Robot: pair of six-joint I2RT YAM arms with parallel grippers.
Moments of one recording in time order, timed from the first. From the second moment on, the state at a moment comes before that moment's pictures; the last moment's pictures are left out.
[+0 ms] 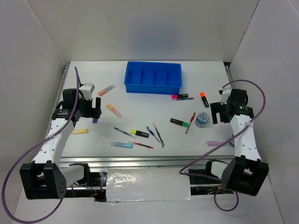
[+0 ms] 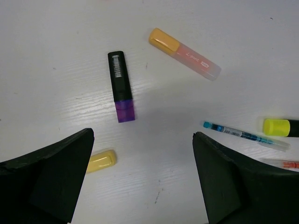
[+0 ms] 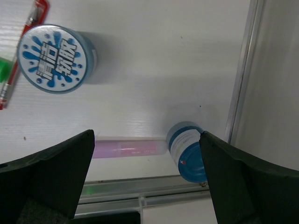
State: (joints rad) left arm 0.05 1.12 0.88 -0.50 0.18 0.13; right arm -0.27 1.12 0.94 -0.76 -0.01 -0.36
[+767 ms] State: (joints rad) left arm 0.05 1.15 0.89 -0.53 0.38 0.20; right arm -0.38 1.25 0.94 -0.86 0.14 -0.59
